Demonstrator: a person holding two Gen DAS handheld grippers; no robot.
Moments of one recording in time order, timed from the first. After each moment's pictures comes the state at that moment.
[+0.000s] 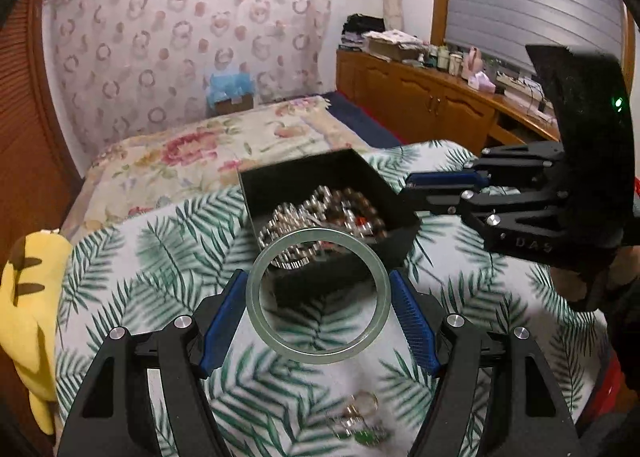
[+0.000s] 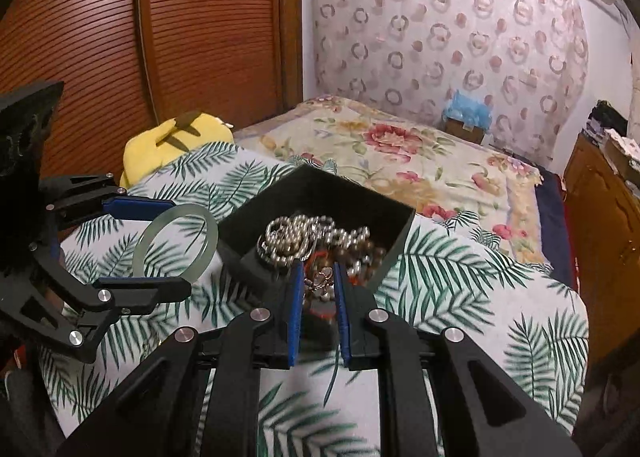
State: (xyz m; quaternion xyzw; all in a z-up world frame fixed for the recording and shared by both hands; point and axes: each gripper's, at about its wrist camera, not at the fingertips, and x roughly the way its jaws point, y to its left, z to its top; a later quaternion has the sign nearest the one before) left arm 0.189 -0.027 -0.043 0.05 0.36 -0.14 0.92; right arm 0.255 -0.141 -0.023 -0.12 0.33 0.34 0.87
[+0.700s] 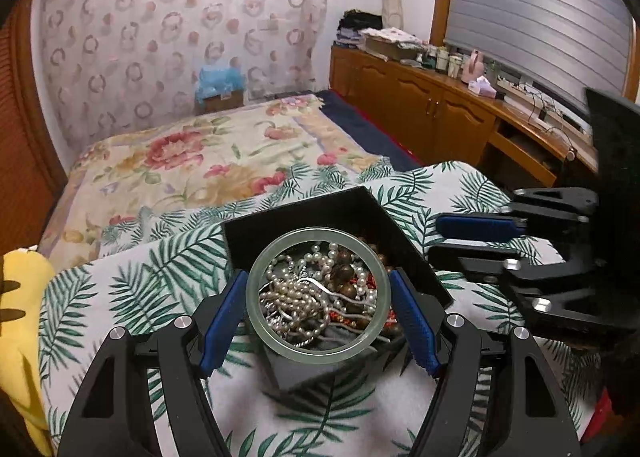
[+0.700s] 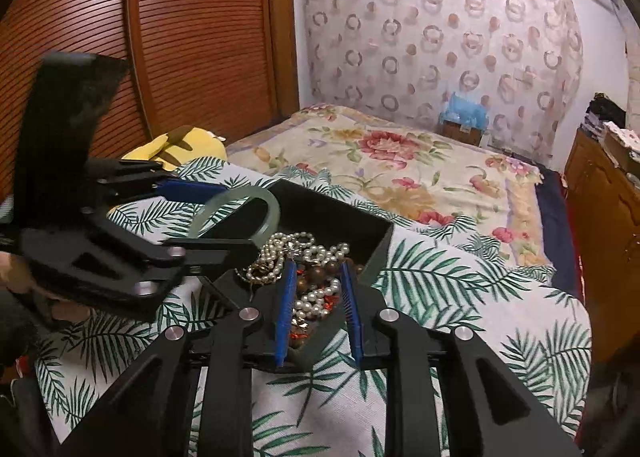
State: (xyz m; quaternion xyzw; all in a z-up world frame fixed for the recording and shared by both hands) left arm 0.268 -0.040 -0.050 0.03 0.37 -0.16 0.91; right arm 0.274 -0.157 -0.023 -0.10 0.32 0.34 0.88
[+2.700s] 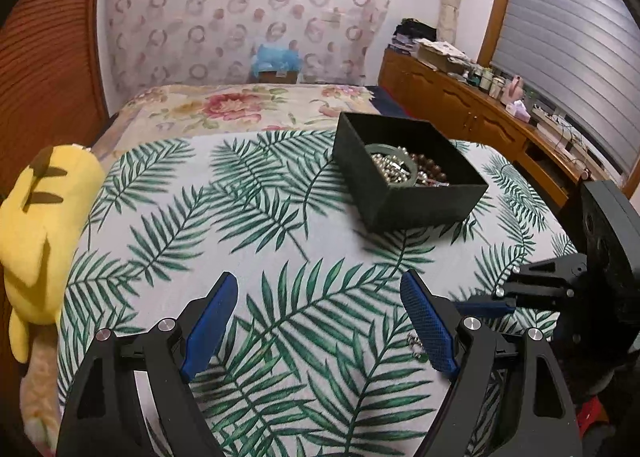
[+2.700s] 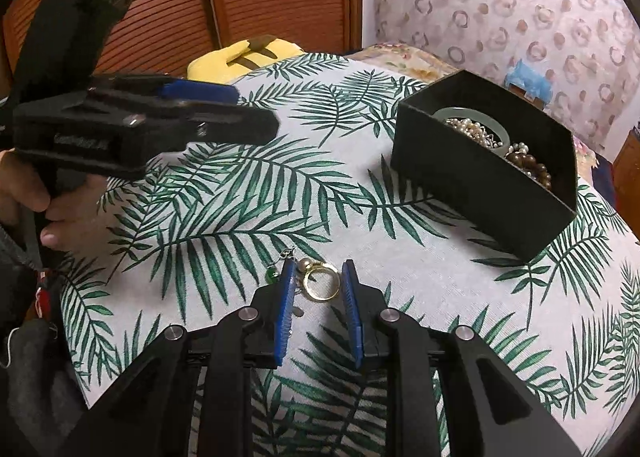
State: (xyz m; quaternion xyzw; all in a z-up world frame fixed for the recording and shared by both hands) left arm 0.147 0.060 -0.080 -0.04 0.39 -0.08 0.92; right arm 0.163 -0.066 -0.088 -0.17 0.41 0.40 0.80
